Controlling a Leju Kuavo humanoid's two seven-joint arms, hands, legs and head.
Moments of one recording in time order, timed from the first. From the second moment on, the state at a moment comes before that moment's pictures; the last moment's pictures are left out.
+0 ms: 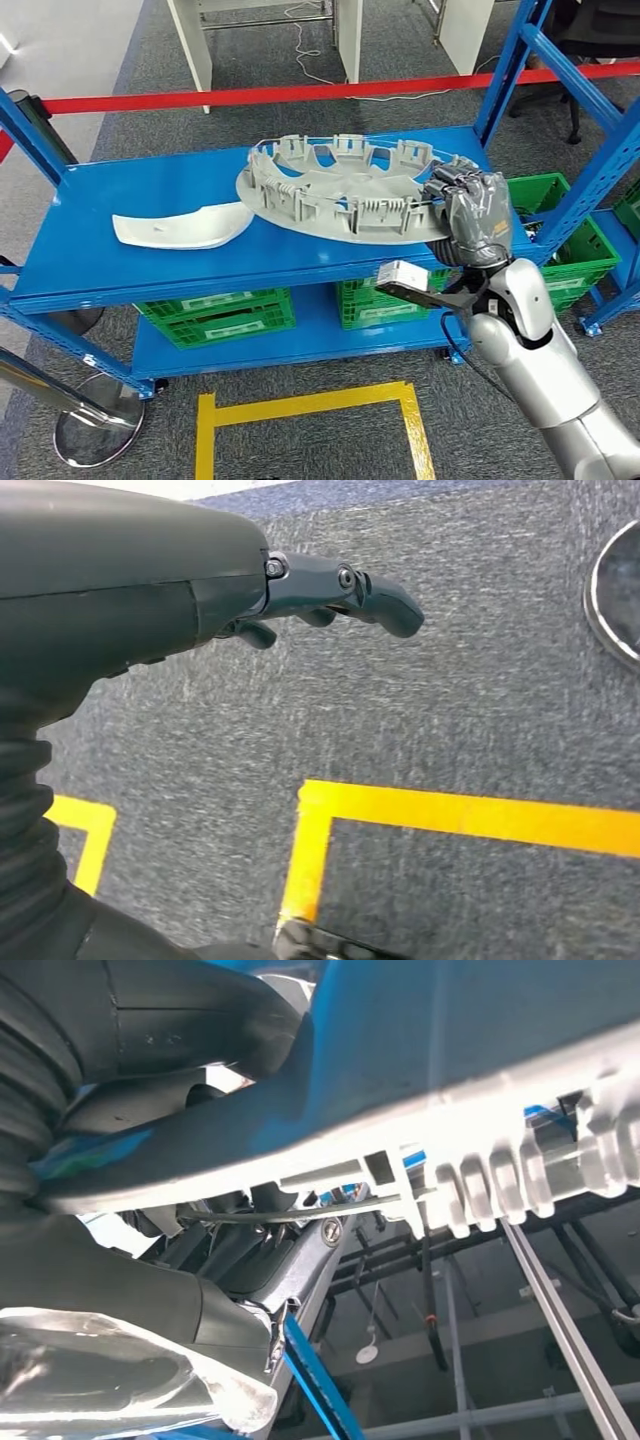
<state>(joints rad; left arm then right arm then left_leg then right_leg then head) -0.06 -0.20 1.41 -0.30 -1.19 0.43 -0.47 -0.44 -0.28 0.37 -1.63 1.03 -0.52 -0.18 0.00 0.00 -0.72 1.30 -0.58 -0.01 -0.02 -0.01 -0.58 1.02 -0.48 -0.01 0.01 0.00</state>
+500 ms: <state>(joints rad) -0.06 -0.20 1.41 -0.30 -1.19 0.44 -0.47 -0.45 -0.28 0.38 -1.62 1.04 -0.52 -0.18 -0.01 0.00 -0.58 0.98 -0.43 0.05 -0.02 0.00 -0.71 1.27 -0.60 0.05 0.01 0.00</state>
